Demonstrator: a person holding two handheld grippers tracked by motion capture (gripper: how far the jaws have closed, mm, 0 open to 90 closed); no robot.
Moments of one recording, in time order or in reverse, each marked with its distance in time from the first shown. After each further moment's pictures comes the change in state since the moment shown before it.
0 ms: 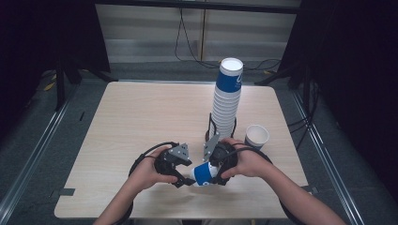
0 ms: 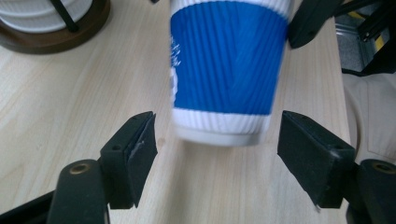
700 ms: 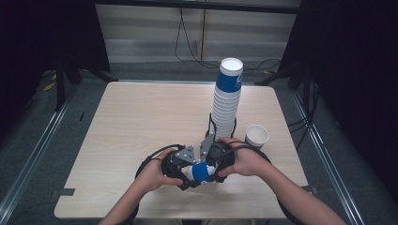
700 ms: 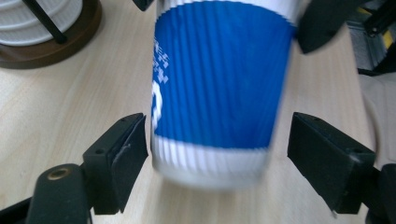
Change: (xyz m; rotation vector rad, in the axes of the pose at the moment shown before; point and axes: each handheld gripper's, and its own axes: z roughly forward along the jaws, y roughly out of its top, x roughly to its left) left arm 0.000 0.003 0.023 -0.007 0.014 0.039; right arm 0.002 0.016 -0.008 0.034 -0.002 -0.058
